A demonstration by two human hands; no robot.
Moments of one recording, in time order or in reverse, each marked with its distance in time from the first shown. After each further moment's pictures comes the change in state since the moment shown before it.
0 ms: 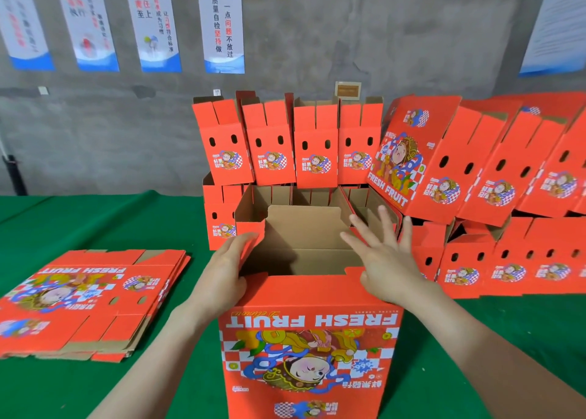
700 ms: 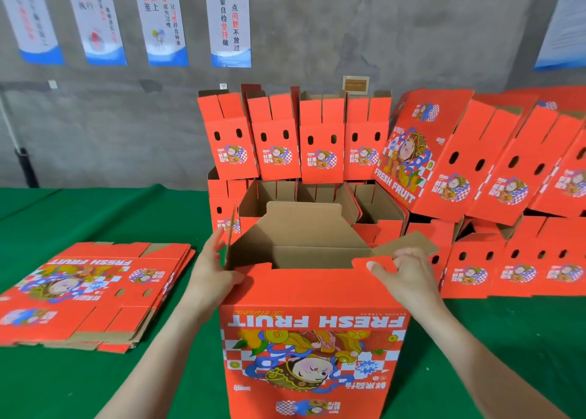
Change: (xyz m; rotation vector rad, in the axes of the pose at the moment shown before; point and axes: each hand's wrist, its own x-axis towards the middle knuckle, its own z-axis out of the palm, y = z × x) left_hand -0.009 -0.002 0.001 -0.644 0.167 -0.429; right_hand -0.021 0.009 0.027 0.801 0.186 0.435
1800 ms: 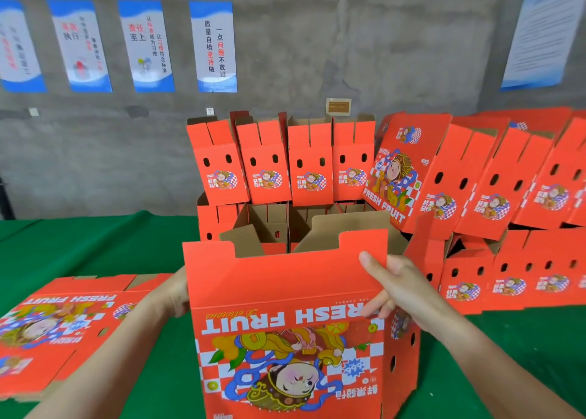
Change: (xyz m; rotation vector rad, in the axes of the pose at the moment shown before) left_hand 0.036 0.036 -0.034 -0.125 -0.259 -0.243; right_hand -0.005 -0.048 -0.037 0.555 -0.394 -0.060
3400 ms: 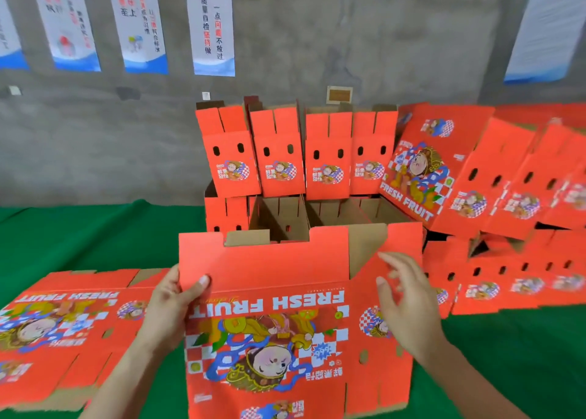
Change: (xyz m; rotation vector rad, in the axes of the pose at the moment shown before) left_hand 0.054 -0.086 -0.075 -0.339 0.075 0.349; right_hand 0.028 0.047 0.071 -0.543 0.551 -0.414
